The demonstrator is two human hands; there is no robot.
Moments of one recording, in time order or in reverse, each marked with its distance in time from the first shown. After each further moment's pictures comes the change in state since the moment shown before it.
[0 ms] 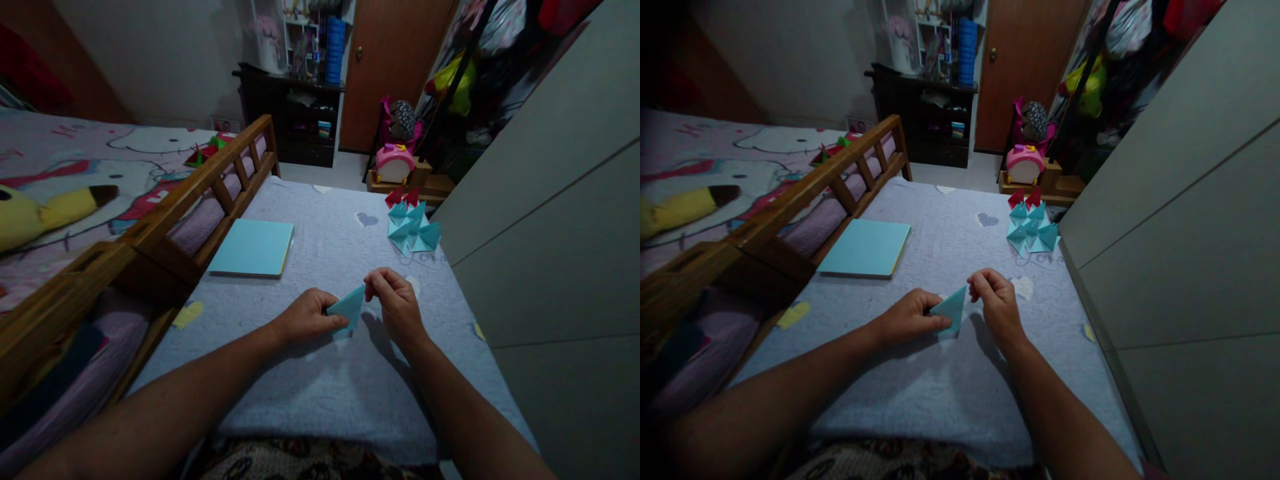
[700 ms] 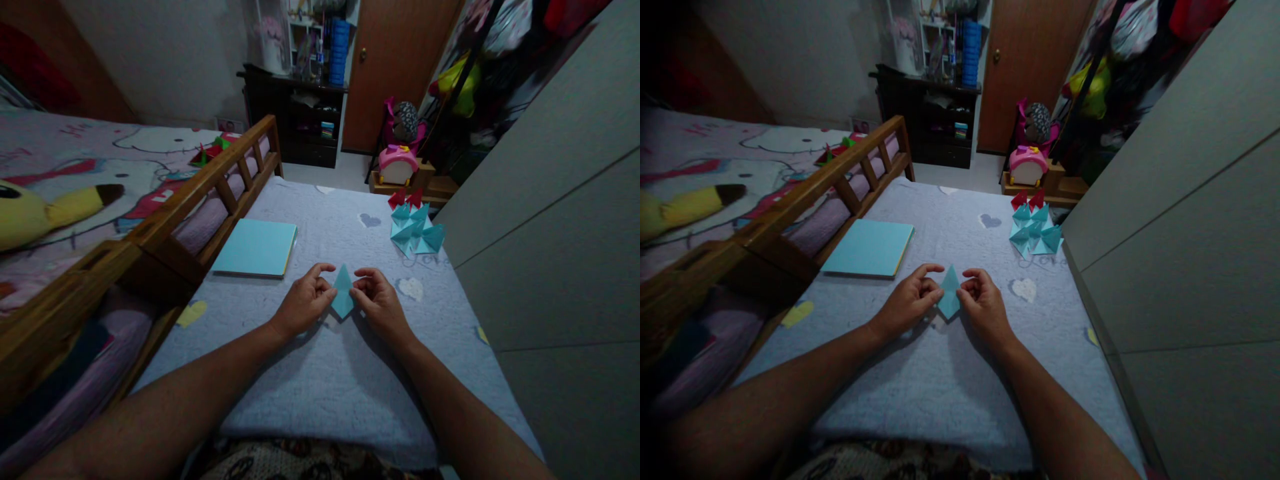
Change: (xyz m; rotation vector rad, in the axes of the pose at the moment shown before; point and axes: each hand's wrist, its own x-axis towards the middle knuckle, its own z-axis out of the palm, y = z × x) left_hand 0.007 0.000 -0.005 0.098 0.452 0.104; right_hand 0.004 0.024 0.013 -0.151 -0.075 0.038
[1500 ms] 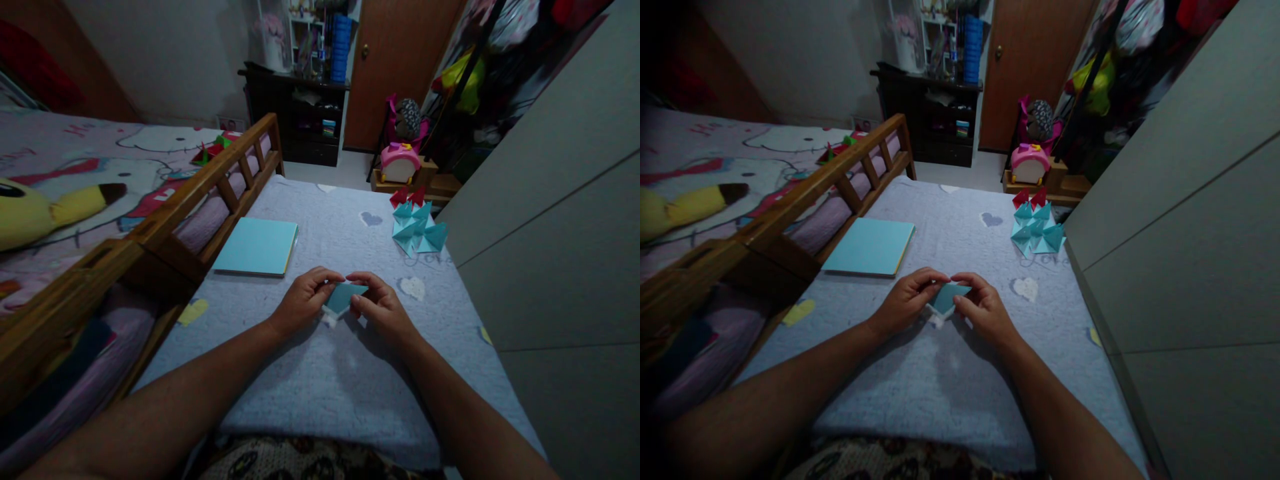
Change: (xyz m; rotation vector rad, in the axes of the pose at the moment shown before) left_hand 0.002 0.001 -0.005 0.091 0.006 0.225; right_hand -0.007 -0.015 -0.006 0.166 -0.203 0.069
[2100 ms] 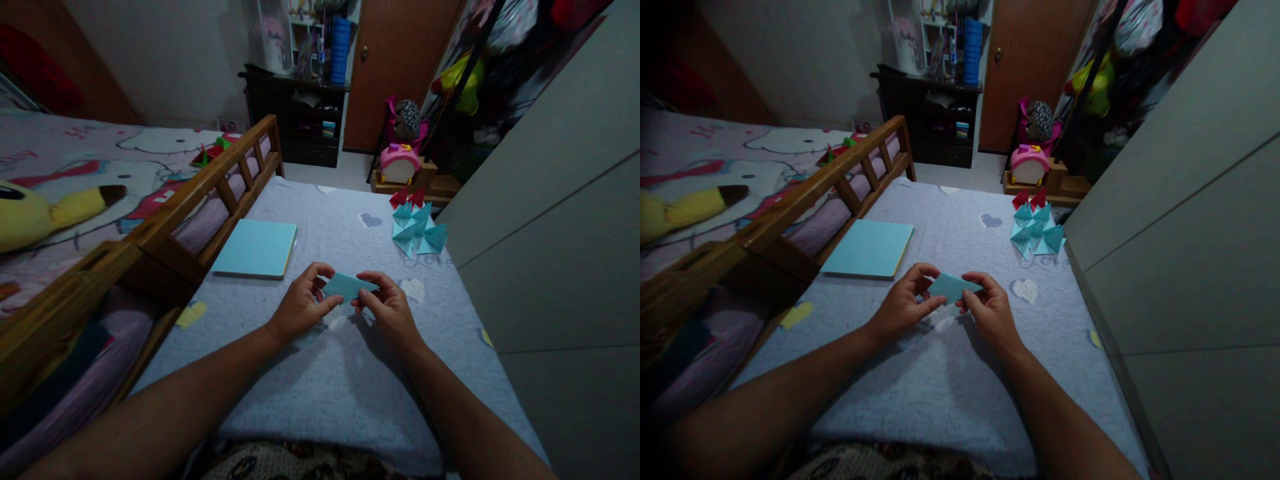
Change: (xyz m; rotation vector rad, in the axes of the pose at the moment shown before) left_hand -0.005 -0.003 0.003 -0.014 0.056 -0.058; right_hand -0.002 0.000 0.001 0.021 0.229 0.010
